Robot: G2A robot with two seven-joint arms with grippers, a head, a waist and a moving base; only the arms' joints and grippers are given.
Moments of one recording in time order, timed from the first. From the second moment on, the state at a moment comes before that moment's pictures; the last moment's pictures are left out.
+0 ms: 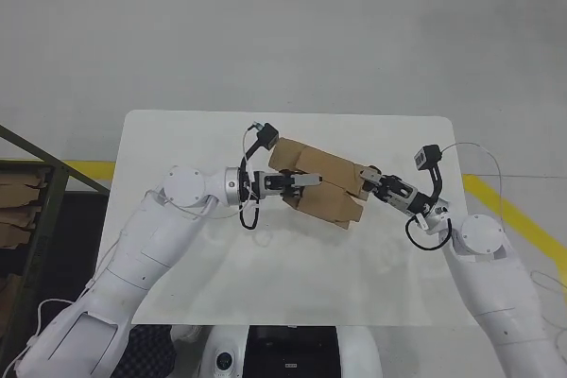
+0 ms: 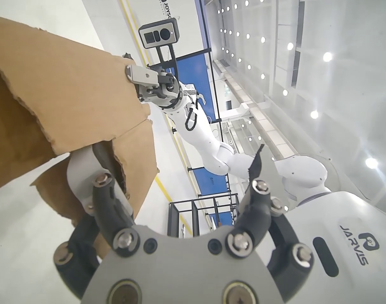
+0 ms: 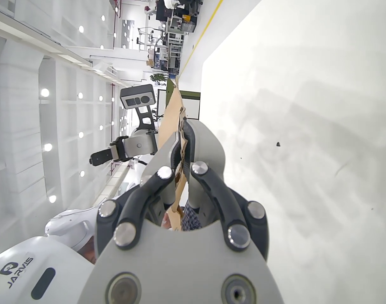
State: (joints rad) left arm 0.96 -1.15 -1.02 -1.44 -0.37 -0.28 -1.01; right arm -1.22 -1.09 1.29 -1.41 0.37 -0.29 0.81
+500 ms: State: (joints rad) left arm 0.96 -1.15 -1.01 -1.45 -0.35 -0.27 -1.02; right arm -1.21 -1.09 1.29 -1.40 0.37 -0.27 0.82
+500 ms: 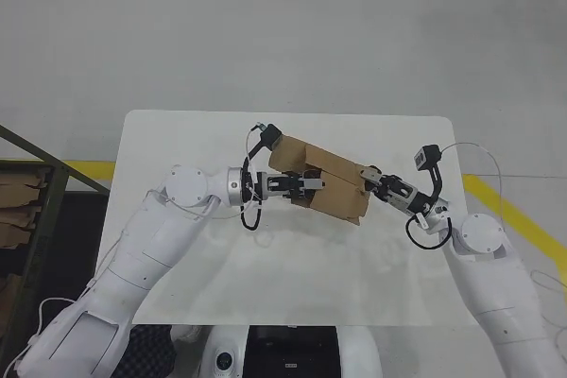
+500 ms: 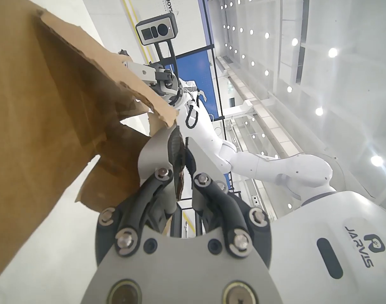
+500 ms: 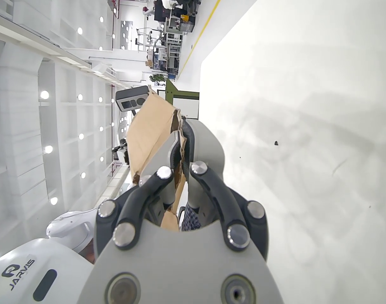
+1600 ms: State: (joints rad) left arm 0.93 -1.16 -0.96 -1.44 -0.30 -0.25 -1.08; right arm -1.21 -1.10 1.29 -1.39 0.36 -0.25 0.81
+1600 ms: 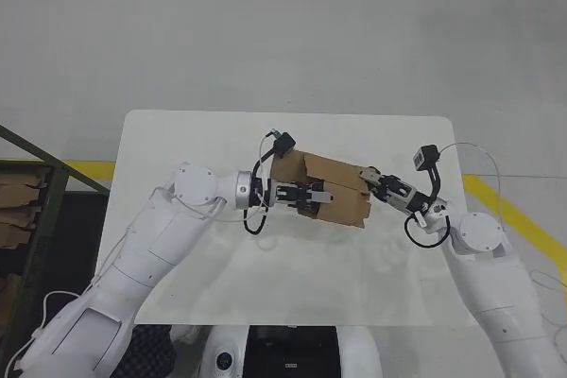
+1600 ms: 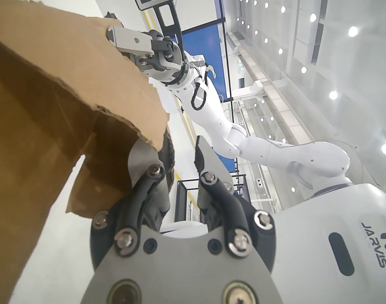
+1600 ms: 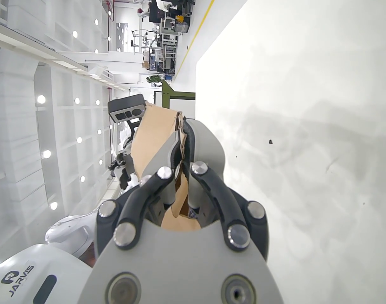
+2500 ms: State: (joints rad) left arm 0.96 -1.14 -1.05 -1.42 -0.35 -0.26 -1.09; right arm -1.25 -1.09 1.39 -1.44 0.42 -0.54 0.80
